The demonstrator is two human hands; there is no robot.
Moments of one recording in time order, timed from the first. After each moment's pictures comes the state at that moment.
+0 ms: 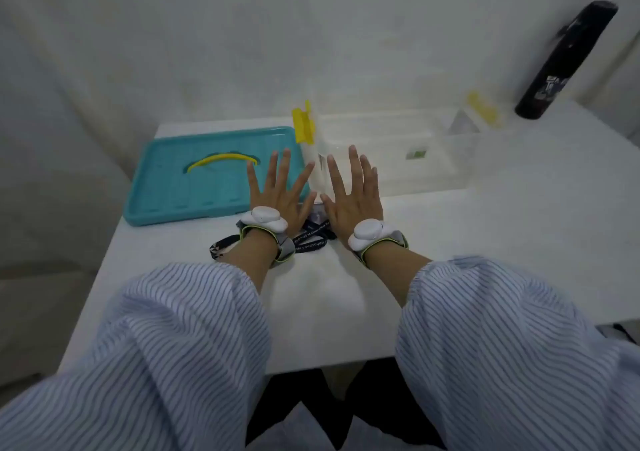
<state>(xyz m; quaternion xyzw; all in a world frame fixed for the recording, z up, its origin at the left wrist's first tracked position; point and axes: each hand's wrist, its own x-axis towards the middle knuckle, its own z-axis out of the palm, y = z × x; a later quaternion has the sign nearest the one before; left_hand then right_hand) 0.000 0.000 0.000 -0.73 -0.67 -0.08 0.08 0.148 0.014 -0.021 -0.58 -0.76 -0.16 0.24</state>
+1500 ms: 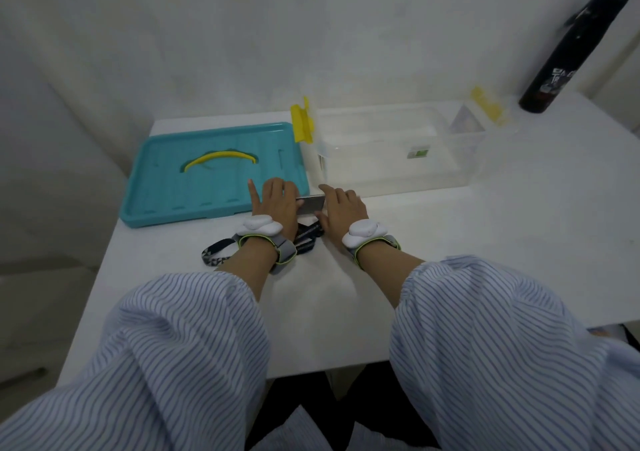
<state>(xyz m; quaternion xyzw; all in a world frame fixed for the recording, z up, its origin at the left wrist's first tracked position) 0.002 0.007 -0.019 -0.69 -0.71 -0.15 -0.01 0.138 0.017 -0.020 -0.58 -0.80 0.12 0.09</state>
